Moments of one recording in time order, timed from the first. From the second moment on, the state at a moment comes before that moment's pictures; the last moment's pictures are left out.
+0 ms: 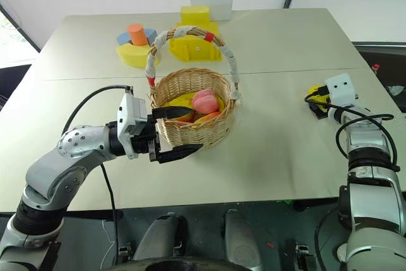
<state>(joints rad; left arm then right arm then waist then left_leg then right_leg) -0.31 0.59 -0.10 -0.57 -0.61 0.57 -0.80 -0.71 -0.76 -0.10 0.95 0.01 0.08 0.46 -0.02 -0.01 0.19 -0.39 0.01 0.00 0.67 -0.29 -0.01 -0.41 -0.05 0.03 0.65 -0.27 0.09</state>
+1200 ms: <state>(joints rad) -0.17 0.71 0.10 -0.53 -0.62 0.53 -0.81 -0.66 -0.54 0.27 -0.33 0.28 0.61 0.63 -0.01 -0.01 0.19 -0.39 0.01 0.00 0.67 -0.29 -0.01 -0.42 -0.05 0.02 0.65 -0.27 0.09</state>
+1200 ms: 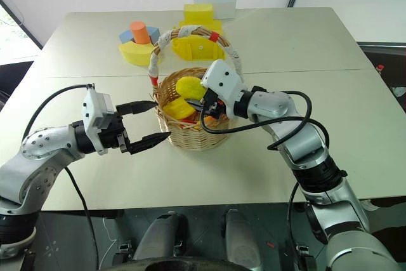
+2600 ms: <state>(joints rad) -0.22 0.66 0.03 -0.52 -0.62 0.53 -0.83 -0.28 -0.68 -0.17 -0.46 0.58 0.68 0.64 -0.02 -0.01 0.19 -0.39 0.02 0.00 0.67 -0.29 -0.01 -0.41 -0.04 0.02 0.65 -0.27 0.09</state>
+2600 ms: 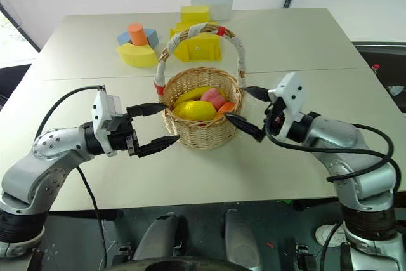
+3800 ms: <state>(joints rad) -0.30 0.51 -0.08 -0.49 -0.59 0.53 -0.75 -0.38 -0.56 -0.41 -0.14 0.38 0.52 0.29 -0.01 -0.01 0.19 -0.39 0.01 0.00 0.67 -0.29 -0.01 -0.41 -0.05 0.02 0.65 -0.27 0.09</state>
